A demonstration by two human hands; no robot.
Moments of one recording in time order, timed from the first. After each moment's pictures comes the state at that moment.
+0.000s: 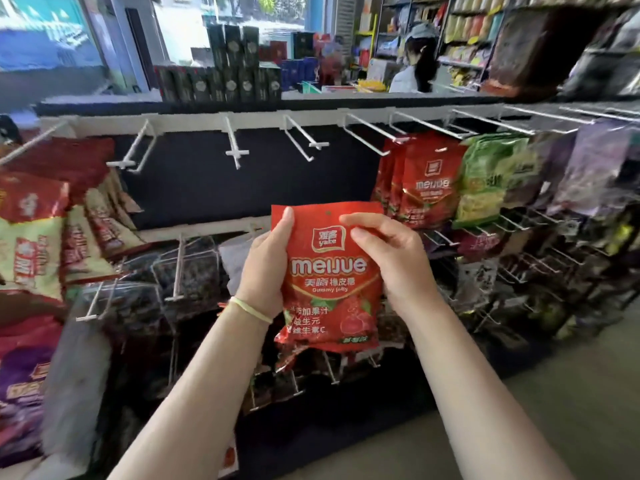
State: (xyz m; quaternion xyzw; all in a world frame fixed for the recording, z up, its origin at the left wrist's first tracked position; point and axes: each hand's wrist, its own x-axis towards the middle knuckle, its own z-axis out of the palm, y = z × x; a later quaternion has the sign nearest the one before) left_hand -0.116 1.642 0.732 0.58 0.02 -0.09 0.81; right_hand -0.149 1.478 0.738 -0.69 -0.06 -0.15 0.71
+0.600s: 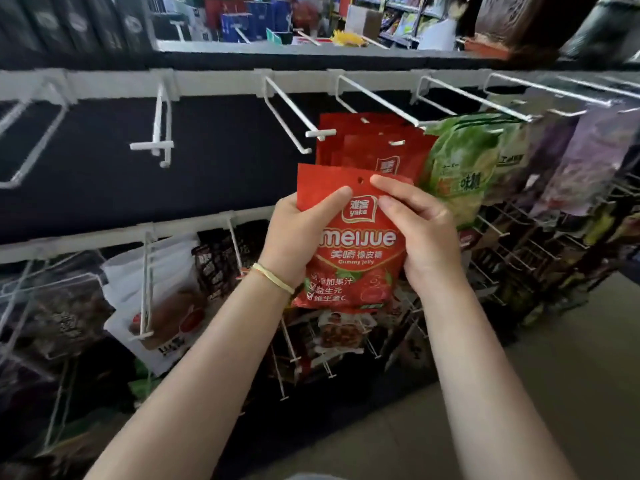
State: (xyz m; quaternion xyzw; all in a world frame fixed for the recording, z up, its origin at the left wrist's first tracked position) left_hand 0.023 1.456 0.724 0.59 -0.07 -0.11 0.79; right_hand -0.014 1.304 0.726 -0.64 0.02 -0.20 0.74
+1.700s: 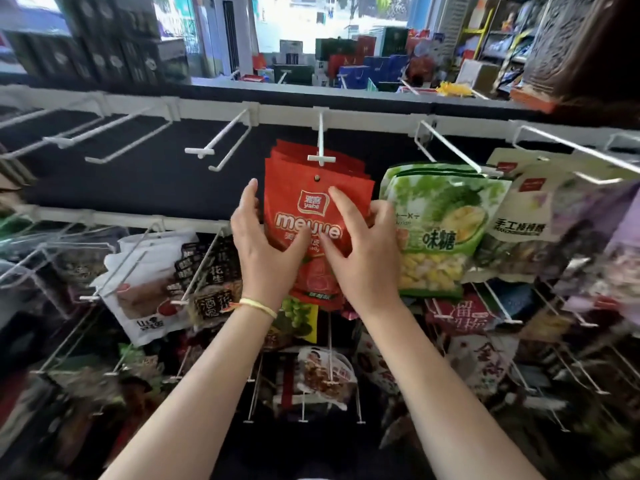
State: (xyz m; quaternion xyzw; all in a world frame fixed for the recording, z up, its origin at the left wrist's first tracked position) left_hand 0.050 1.333 0.663 0.76 0.02 0.42 0.50; right_hand 0.061 1.189 0.685 -0.85 -0.19 -0.41 0.28
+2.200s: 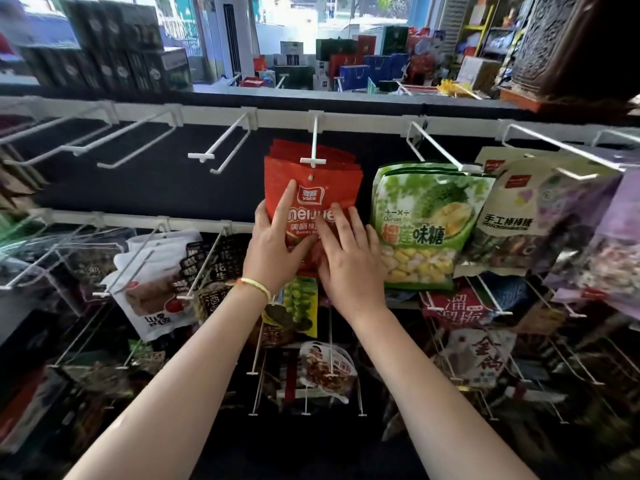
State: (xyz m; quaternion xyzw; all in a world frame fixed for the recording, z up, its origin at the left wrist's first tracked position) left_hand 0.061 1.345 0.663 0.88 -0.04 0.29 0.37; right_hand 0.059 1.191 0.655 -0.92 -0.22 -0.31 0.14
